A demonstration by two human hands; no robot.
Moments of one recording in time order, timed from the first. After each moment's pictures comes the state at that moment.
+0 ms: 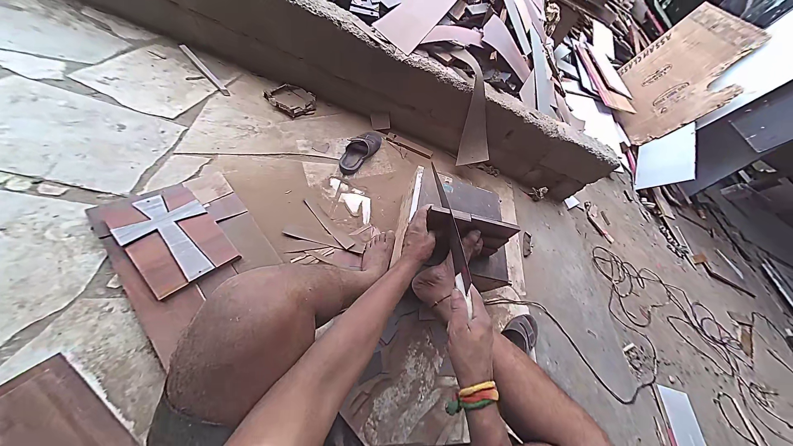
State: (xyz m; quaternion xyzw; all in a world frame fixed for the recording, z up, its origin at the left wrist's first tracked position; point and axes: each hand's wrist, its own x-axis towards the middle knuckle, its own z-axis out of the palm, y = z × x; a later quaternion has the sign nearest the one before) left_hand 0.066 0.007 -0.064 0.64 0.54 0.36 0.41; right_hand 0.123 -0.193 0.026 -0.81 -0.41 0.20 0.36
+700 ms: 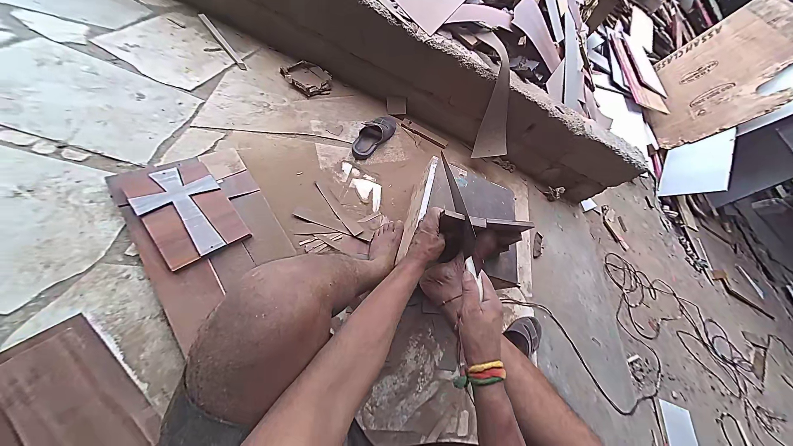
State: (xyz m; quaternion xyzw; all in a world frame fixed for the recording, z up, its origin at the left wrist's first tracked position) left_hand 0.051 -0.012 -0.037 0.65 0.52 0.32 0.44; right_hand 0.133 -0.160 0.025 -0.78 -0.42 0.24 0.40
